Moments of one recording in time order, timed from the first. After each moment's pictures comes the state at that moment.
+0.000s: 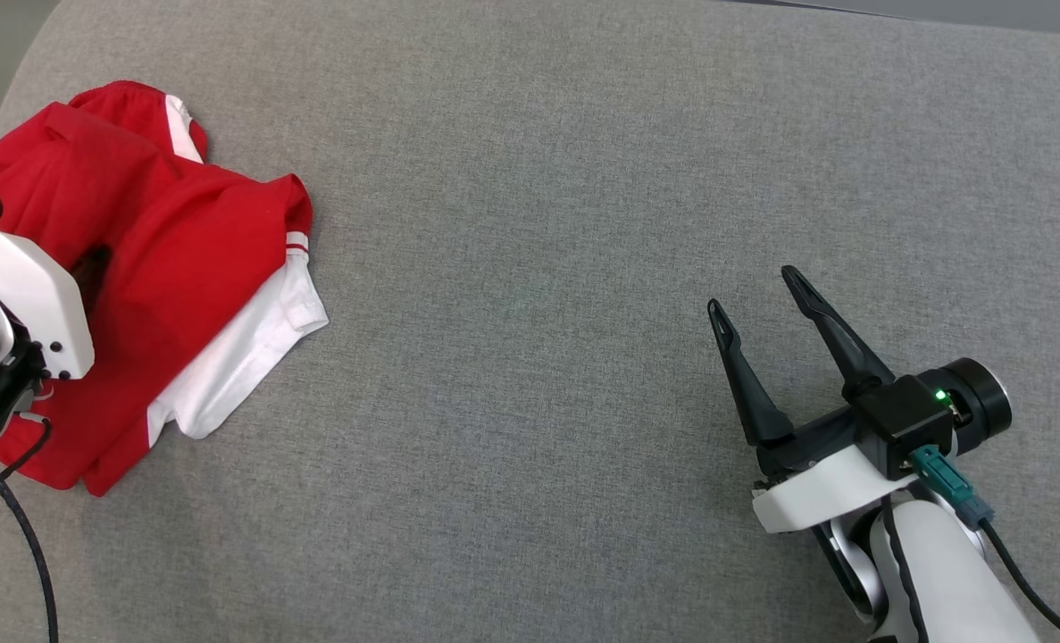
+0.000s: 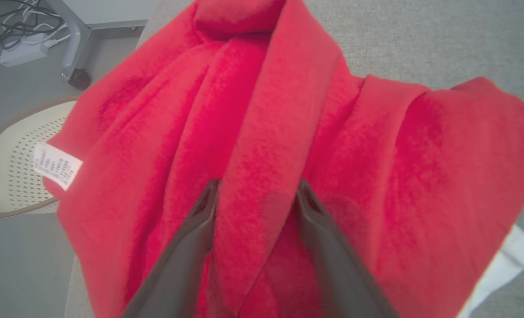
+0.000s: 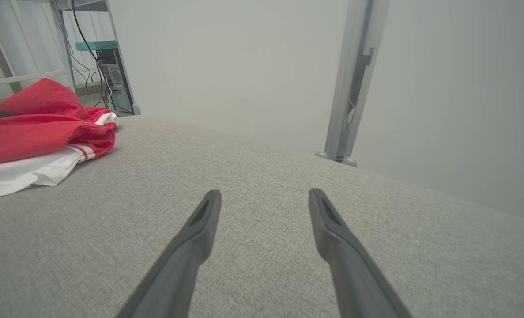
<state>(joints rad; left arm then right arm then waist) -0.95 0.55 -0.82 1.00 -0.94 -0.13 0.18 -0.31 -0.05 0.23 0.20 -0.03 0.13 -0.26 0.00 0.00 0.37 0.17</state>
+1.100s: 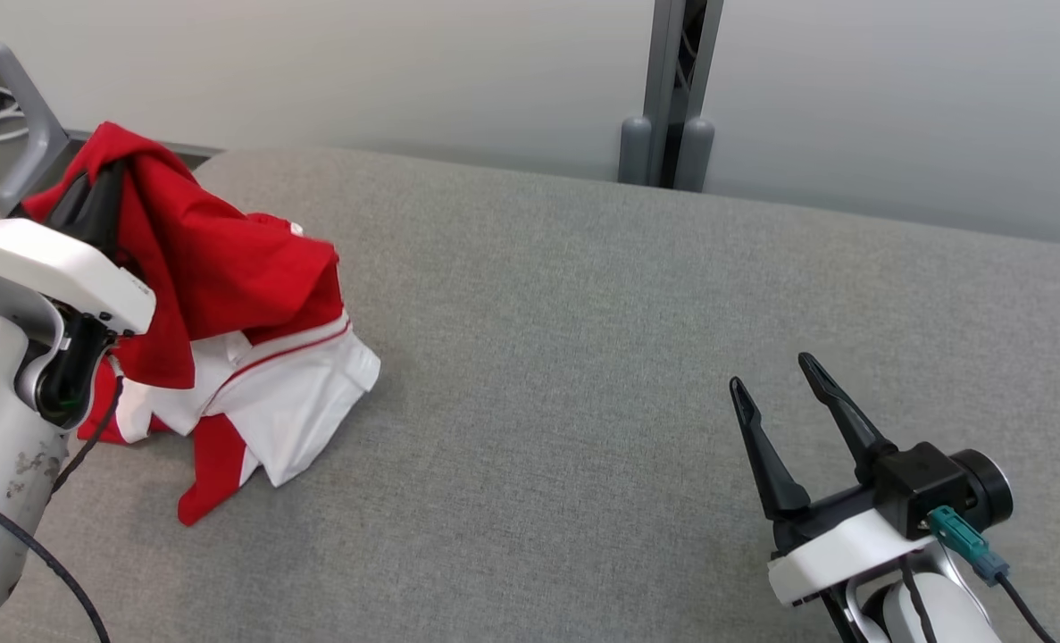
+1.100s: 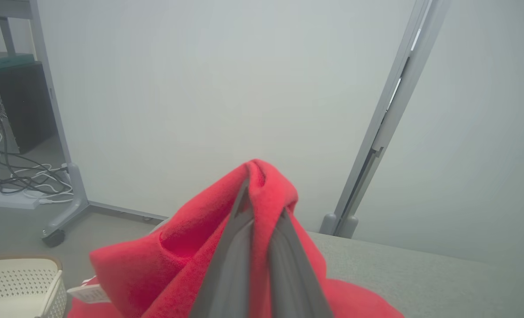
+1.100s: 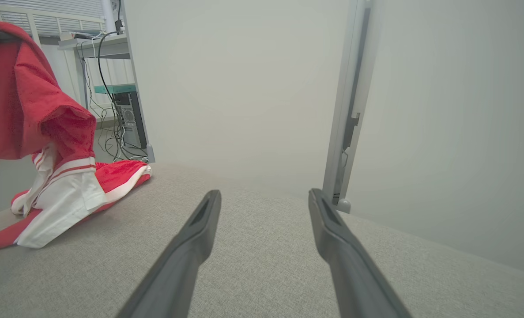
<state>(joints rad) -0.90 0.50 -0.79 0.85 -1.14 -0.13 -0.25 -0.18 -0.05 0.20 0.23 0.06 0.13 -0.26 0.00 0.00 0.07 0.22</state>
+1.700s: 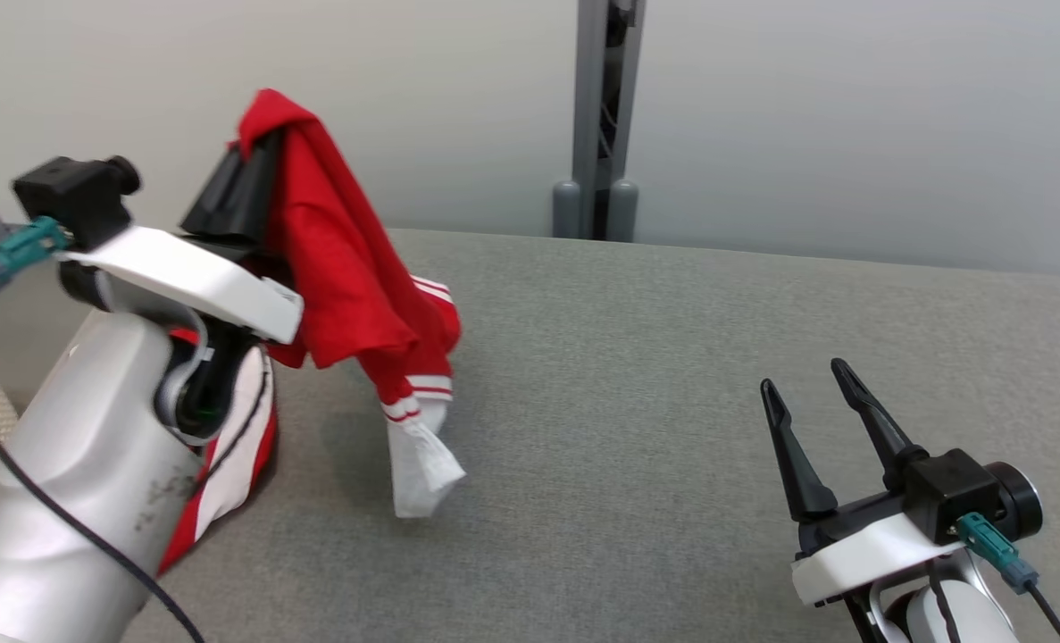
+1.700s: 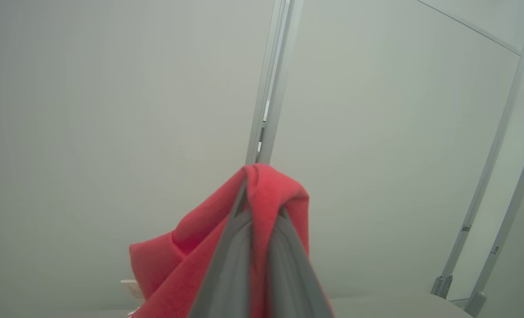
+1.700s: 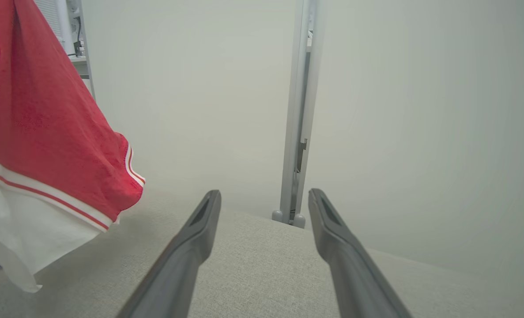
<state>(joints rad) -0.76 0.36 -0.59 0.53 -0.96 -0.12 -0.26 -0.15 -0.05 0.15 0.22 0.07 0.13 -0.26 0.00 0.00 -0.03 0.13</state>
